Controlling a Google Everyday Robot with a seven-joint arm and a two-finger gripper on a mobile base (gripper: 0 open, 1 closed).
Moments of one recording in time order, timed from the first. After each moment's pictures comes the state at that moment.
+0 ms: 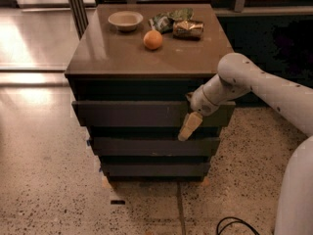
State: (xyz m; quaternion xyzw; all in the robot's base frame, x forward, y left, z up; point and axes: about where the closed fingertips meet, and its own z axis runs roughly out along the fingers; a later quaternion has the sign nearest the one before) arm 0.635 -0.101 0.661 -0.60 0.74 0.21 0.22
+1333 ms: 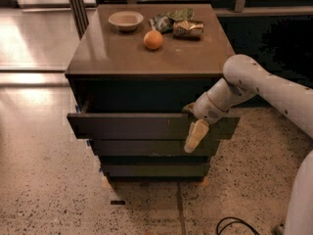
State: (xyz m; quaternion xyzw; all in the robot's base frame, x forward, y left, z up) arm 0.578 -0.102 0.666 -0.62 0.72 0.28 0.17
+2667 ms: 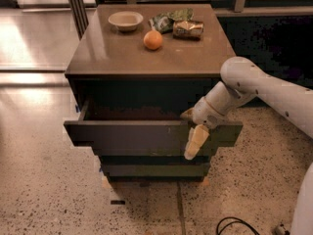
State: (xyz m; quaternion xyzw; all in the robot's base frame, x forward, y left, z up) arm 0.547 -0.093 0.670 -0.63 0.70 0.30 0.14
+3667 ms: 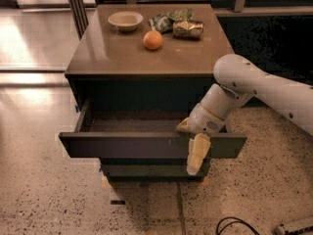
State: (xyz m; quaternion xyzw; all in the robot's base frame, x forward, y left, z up) arm 0.476 -0.080 0.697 -0.66 0.68 0.33 0.07
